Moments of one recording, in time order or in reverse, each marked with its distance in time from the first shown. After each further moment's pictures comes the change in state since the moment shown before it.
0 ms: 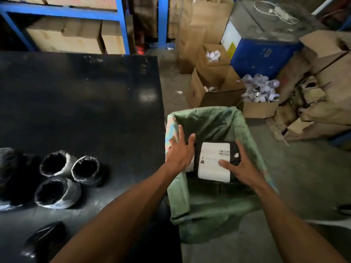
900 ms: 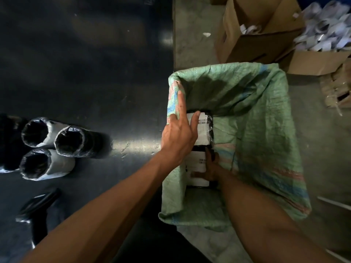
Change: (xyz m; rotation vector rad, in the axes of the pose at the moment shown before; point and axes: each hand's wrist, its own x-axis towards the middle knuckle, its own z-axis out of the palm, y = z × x) left_hand 0.031 -0.016 0.036 0.354 0.327 0.046; right_hand 0.082 0.164 0.121 -0.644 -0.646 0.386
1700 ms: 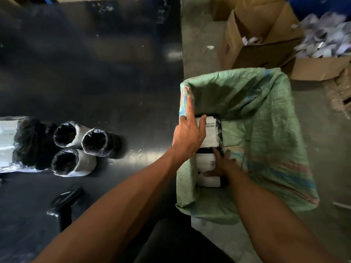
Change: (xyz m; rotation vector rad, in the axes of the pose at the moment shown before) left_hand -0.002 -0.018 -0.006 -0.097 -0.101 0.022; right_hand -0.022 -0.036 -0.012 -0.283 0.100 0.122
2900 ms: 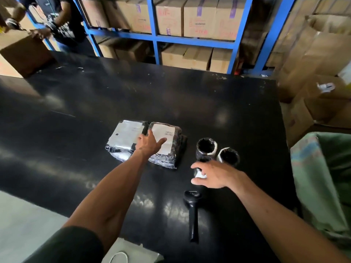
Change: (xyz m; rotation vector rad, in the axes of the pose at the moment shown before) left_hand -0.080 -0.470 -0.348 0.165 0.080 -0.478; right_hand -0.251 -0.446 0.074 -0.498 0.238 -0.728
